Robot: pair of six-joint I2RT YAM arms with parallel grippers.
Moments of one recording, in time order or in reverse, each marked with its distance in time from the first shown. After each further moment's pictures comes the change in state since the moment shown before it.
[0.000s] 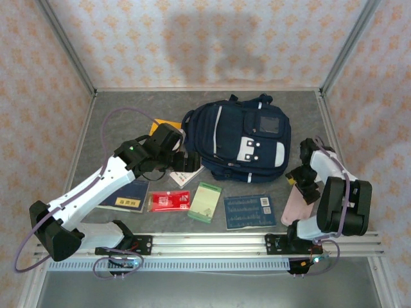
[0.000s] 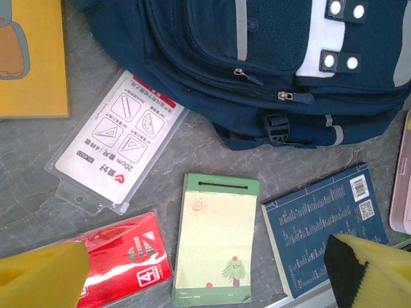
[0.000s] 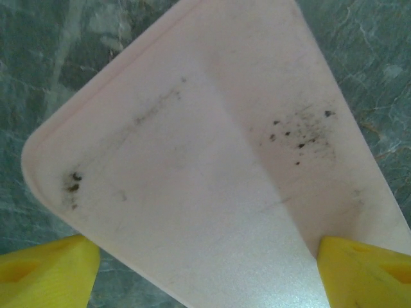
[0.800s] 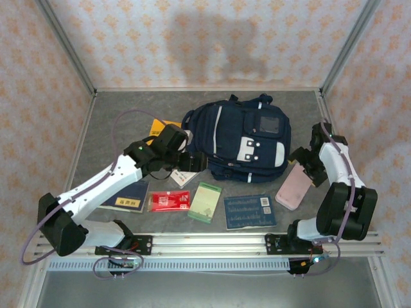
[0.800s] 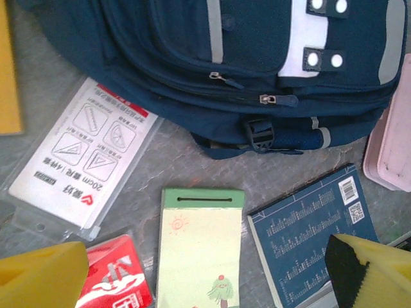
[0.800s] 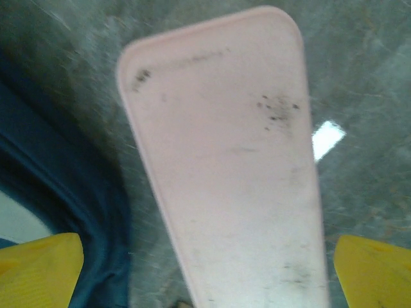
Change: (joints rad) left arm 0.000 0.063 -0.055 0.152 0.070 0.020; right arm -0.047 -0.051 0.169 -0.035 -0.071 -0.344
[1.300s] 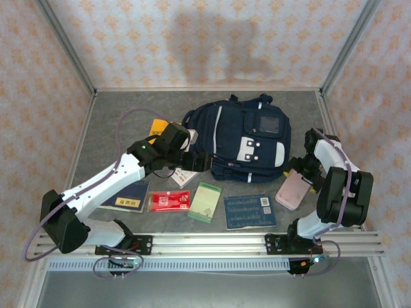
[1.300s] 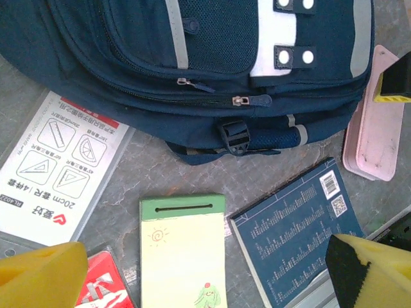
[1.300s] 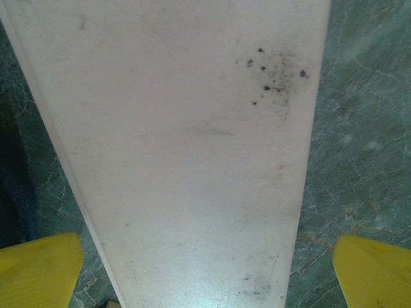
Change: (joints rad) left arm 0.000 0.019 0.000 0.051 0.058 0.041; right arm 0.016 0.133 -0.017 -0.035 0.024 -0.133
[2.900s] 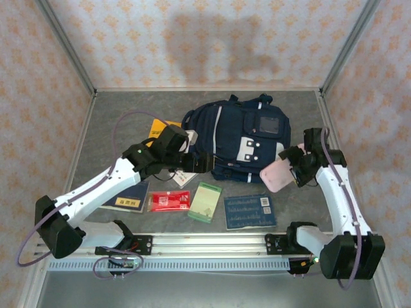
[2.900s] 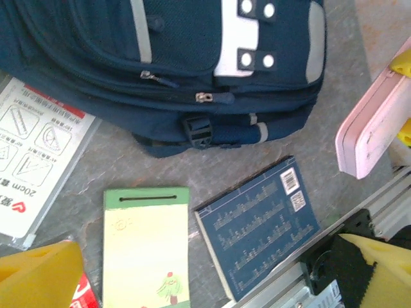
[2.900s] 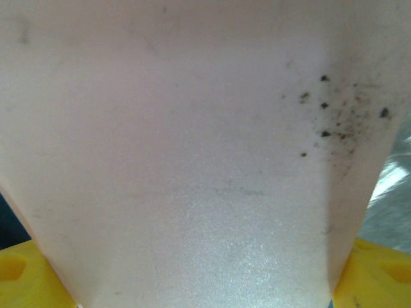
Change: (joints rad) left arm -0.040 -0.066 -0.010 0.039 0.029 -0.105; right arm 0.189 -0.465 -0.017 0.063 -0.187 0.528
